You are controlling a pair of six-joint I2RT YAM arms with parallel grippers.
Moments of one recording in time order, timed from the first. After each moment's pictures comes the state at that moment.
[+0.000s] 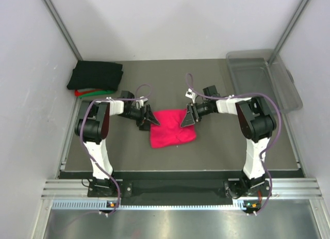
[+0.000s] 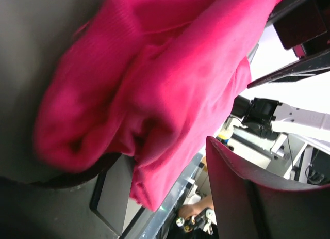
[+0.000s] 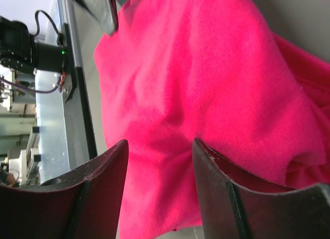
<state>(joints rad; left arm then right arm) -0.14 1.98 1.08 -0.39 0.98 -0.39 0.36 2.01 1.15 -0.20 -1.09 -0.03</state>
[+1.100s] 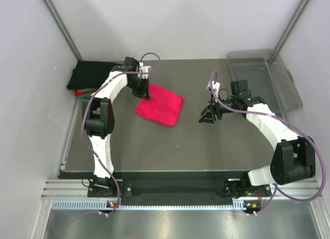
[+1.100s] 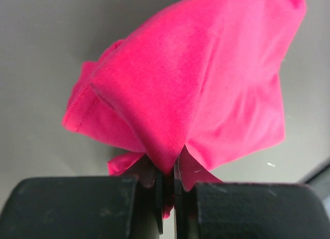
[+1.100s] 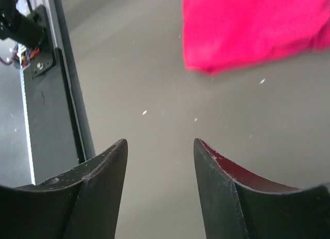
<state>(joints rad) -0.20 2.11 1.79 -0.85 0.48 0.03 0.22 1.40 1.03 -0.51 -0.99 -0.39</state>
